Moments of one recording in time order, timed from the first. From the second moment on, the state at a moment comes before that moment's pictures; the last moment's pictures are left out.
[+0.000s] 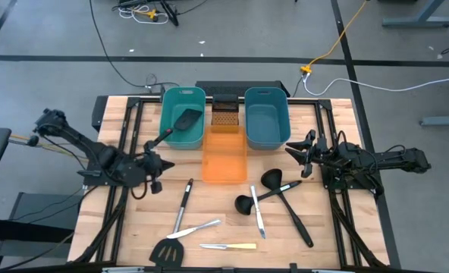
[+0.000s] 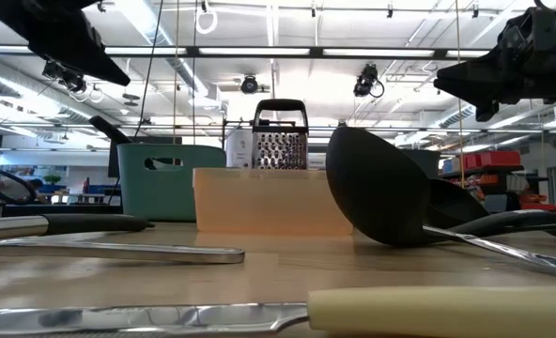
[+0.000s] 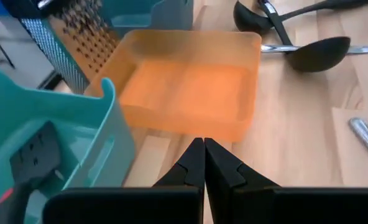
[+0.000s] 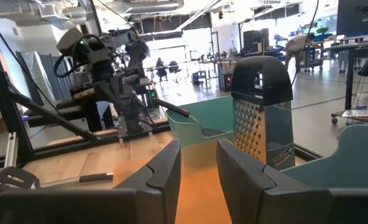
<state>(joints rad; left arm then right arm) -0.53 0.77 0.59 -0.57 -0.74 -0.43 0.05 0.17 0.02 0.25 0.29 0.09</state>
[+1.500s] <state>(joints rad) -0.54 0.72 0.53 -0.21 -0.69 -0.12 0.52 1.25 0.90 -0.32 0.23 0.02</state>
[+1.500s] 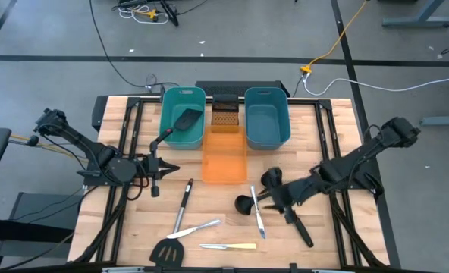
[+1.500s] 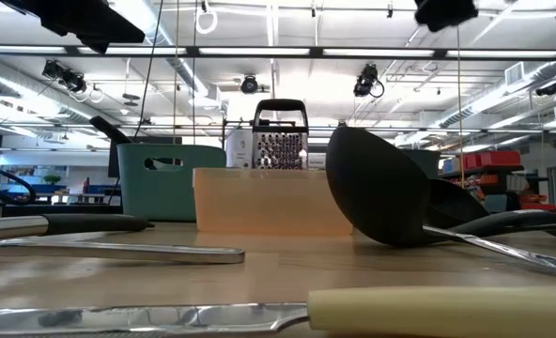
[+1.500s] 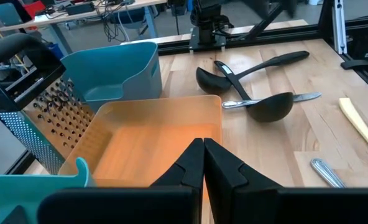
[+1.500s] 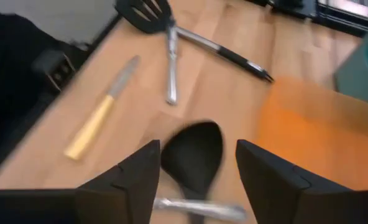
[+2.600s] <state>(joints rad) -0.54 0.71 0.53 -0.19 -0.61 -0.15 0.74 1.88 1.26 -0.31 0.11 0.64</state>
